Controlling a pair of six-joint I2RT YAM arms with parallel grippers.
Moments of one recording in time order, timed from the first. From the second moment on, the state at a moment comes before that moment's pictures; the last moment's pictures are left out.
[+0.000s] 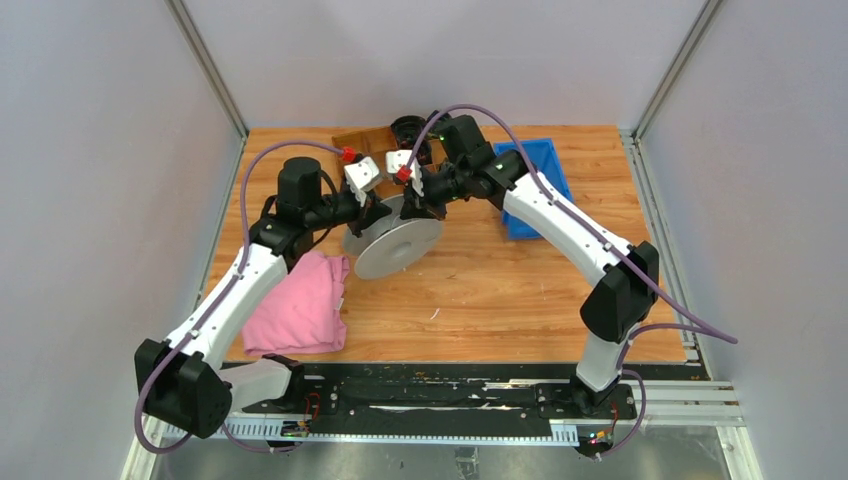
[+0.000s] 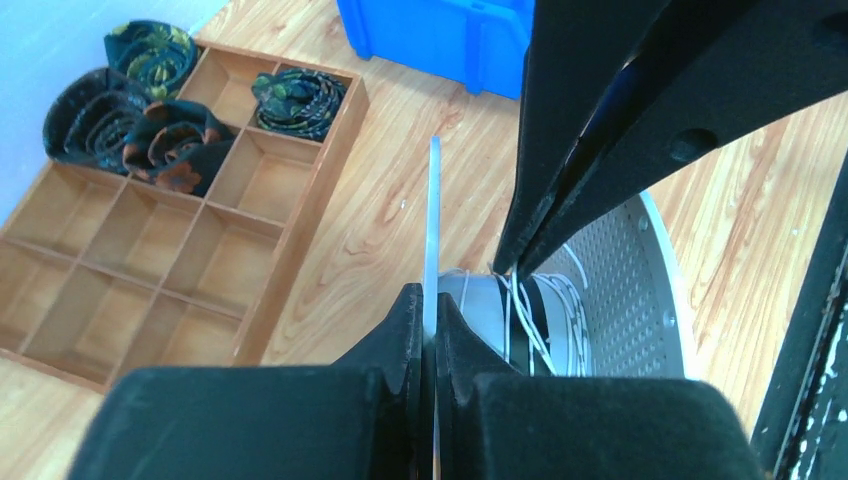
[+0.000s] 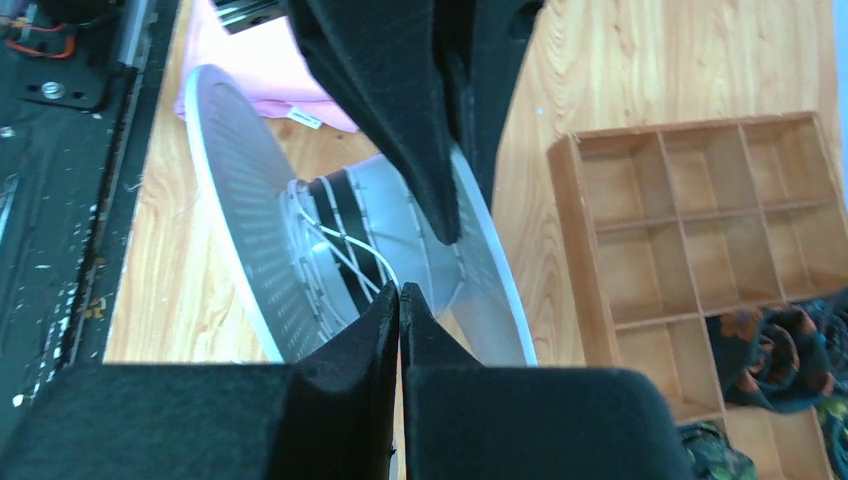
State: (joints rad) left arm -0.33 1.17 1.00 -0.20 0.62 0.27; right arm 0.71 1.78 1.78 -0.72 -0.71 -0.73
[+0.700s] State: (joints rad) left arm -0.33 1.14 1.02 -0.35 0.72 0.57; right arm 0.71 1.90 1.89 -0.95 -1.04 -0.74
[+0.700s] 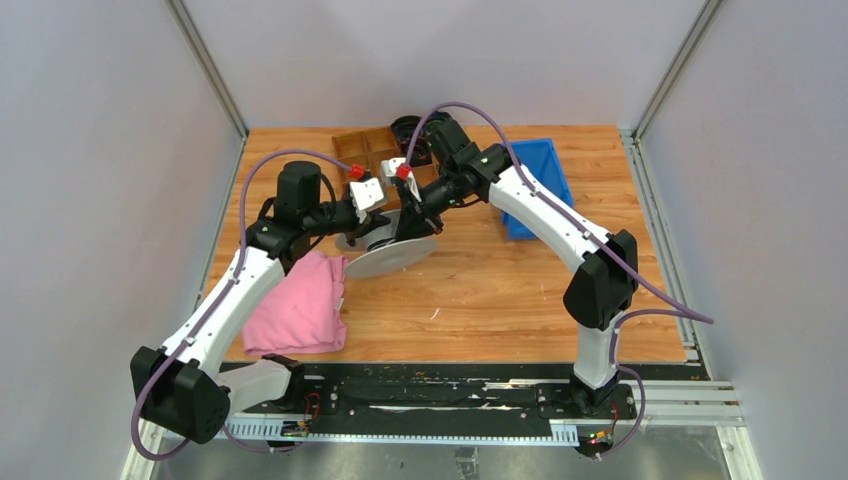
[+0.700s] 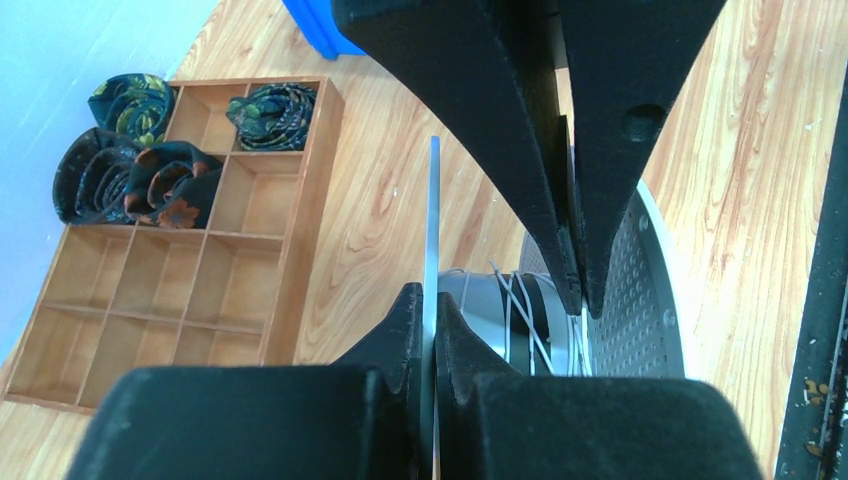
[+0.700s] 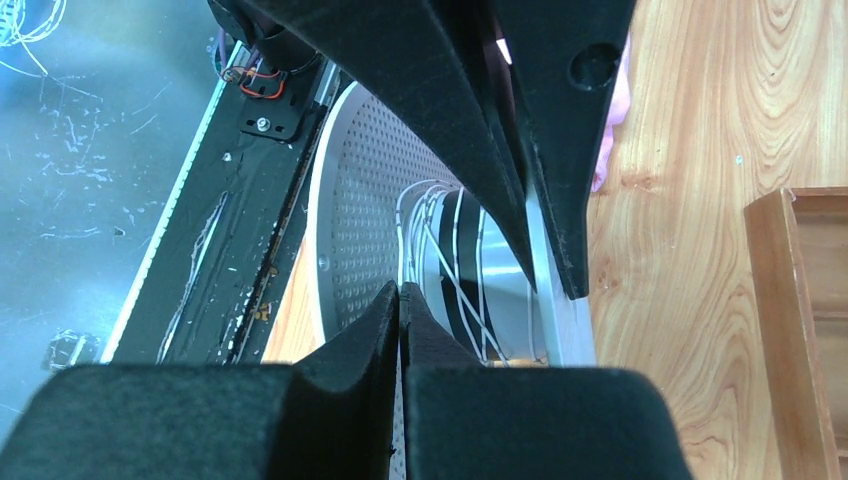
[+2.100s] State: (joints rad) left arm -0.33 1.14 1.02 -0.47 0.74 0.86; right arm 0.71 1.96 2.05 -1.11 -0.88 -0.75
